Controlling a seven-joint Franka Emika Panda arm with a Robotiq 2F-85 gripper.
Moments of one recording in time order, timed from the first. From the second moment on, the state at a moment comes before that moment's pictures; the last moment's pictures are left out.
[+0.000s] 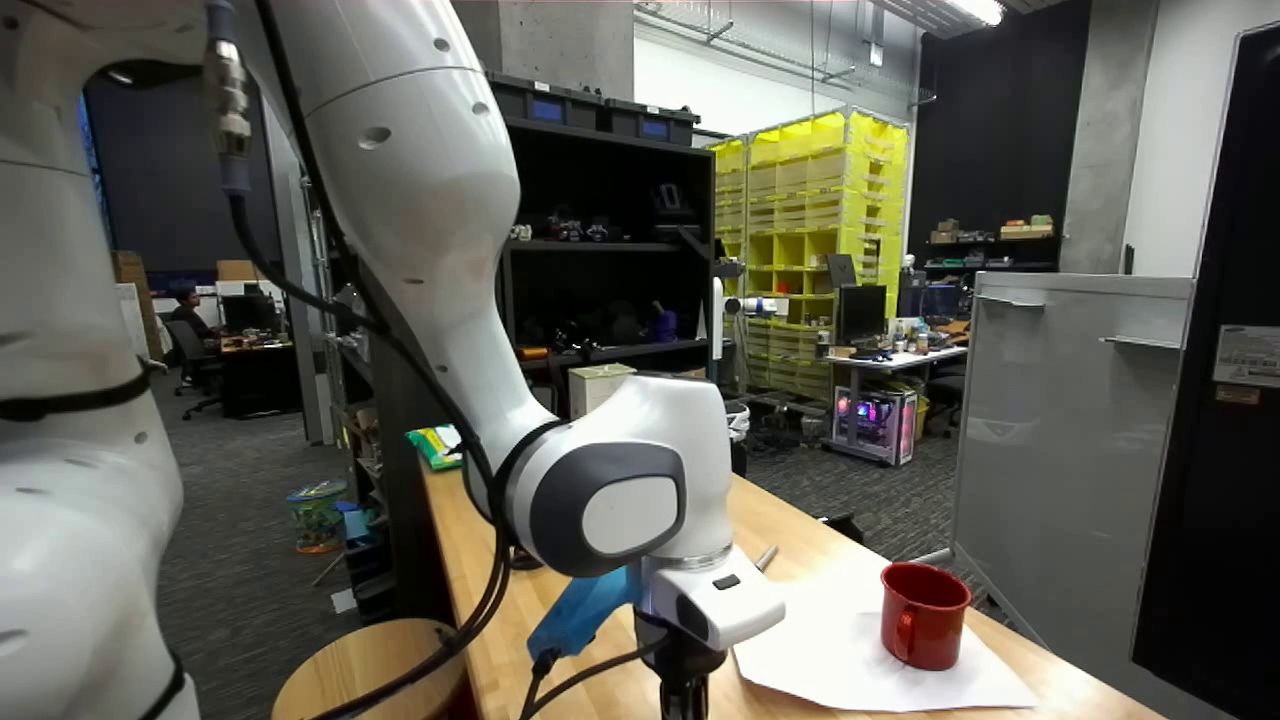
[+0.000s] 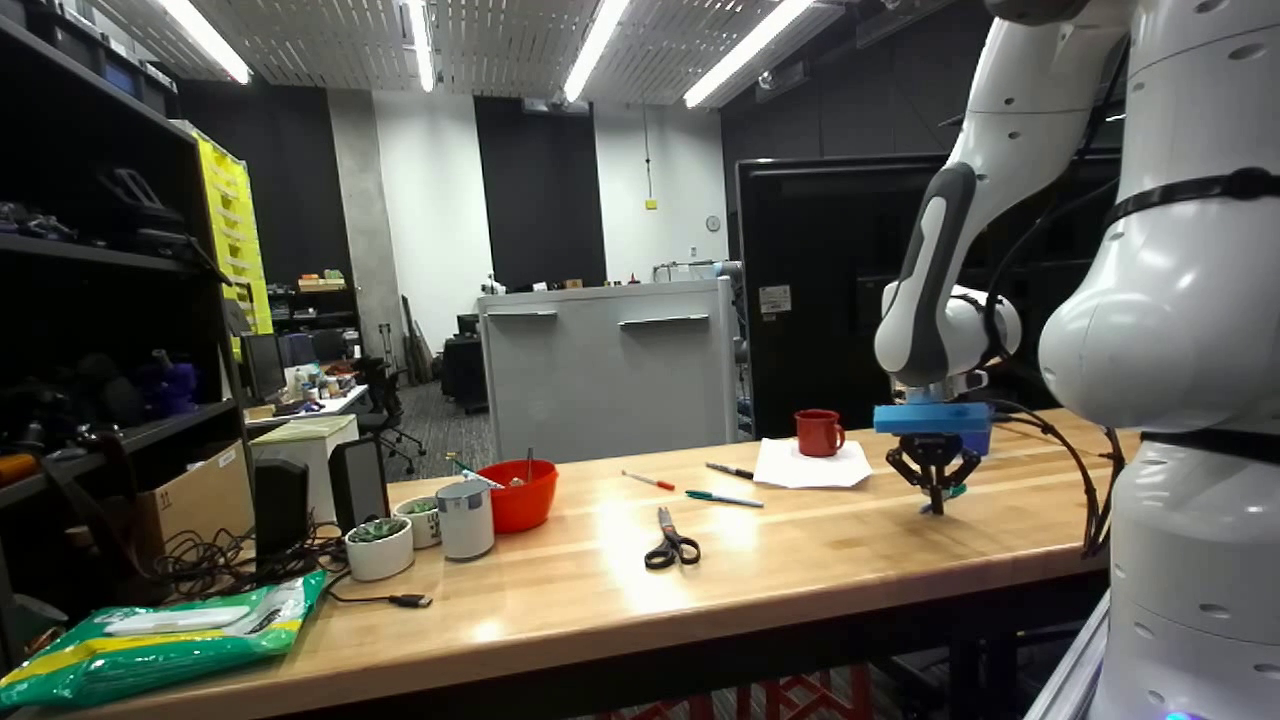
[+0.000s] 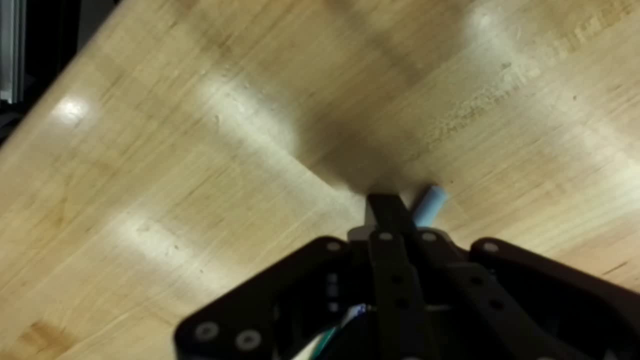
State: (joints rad) arm -0.42 -0.03 -0.29 -2.77 -0.34 2.76 0.84
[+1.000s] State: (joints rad) arm -0.38 0.03 -0.30 -2.73 -0.33 2.88 0.81
